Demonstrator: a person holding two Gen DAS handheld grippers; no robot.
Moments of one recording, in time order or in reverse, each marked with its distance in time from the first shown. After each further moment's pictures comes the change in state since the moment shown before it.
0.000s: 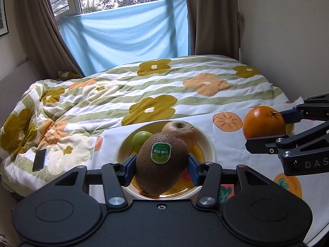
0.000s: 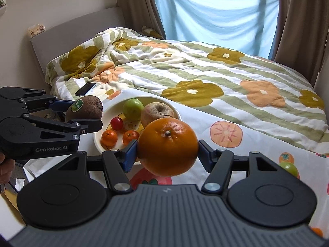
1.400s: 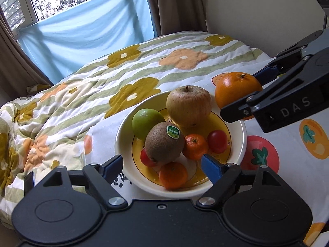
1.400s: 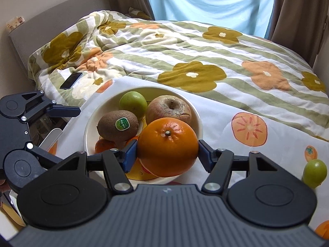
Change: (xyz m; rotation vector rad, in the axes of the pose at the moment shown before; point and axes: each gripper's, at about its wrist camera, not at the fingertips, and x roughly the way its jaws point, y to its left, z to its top) left arm 0.061 0.044 -0.031 0.243 0.058 -0.139; right arm 0.089 0.034 0.017 0.057 0.114 -0.061
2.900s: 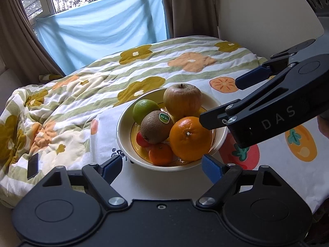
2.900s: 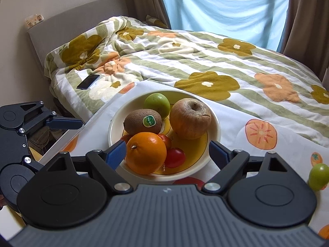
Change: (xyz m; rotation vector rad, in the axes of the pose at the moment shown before) left arm -0.044 -0.026 -0.016 -0.096 -0.012 0.054; right arm -0.034 0.021 -0.016 -0.058 -0.066 0.052
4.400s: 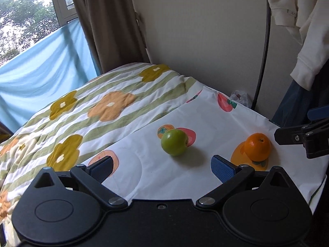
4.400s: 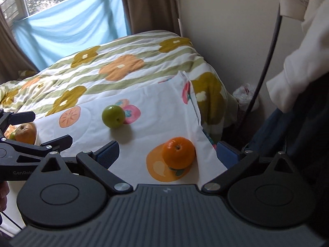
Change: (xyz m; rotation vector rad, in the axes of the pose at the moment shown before) left arm 0.030 -0.242 0.133 0.249 -0.117 -0.239; right arm -0.195 -0.241 -0.151 0.643 -0.022 -0.535
